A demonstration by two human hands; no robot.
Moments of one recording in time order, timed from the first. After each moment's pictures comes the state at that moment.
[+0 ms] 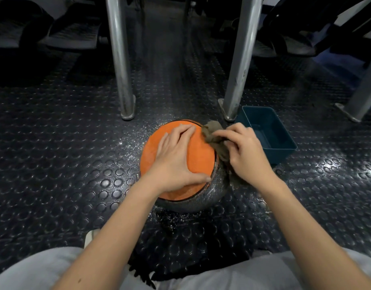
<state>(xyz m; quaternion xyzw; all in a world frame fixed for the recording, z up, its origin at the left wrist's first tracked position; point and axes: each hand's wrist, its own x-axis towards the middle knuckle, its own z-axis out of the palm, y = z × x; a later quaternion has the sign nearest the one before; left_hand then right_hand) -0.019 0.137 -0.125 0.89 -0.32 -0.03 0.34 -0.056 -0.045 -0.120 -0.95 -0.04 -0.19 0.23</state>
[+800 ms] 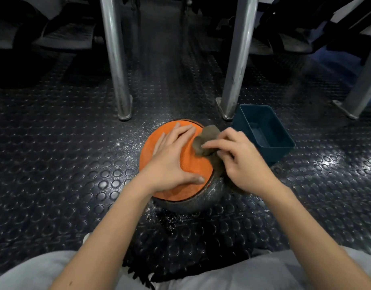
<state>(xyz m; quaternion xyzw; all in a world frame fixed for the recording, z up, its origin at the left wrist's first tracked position) -0.011 0.140 -0.127 0.86 -0.34 -0.06 0.37 -0.072 -0.035 -0.108 -0.96 -0.09 -0.13 0.25</state>
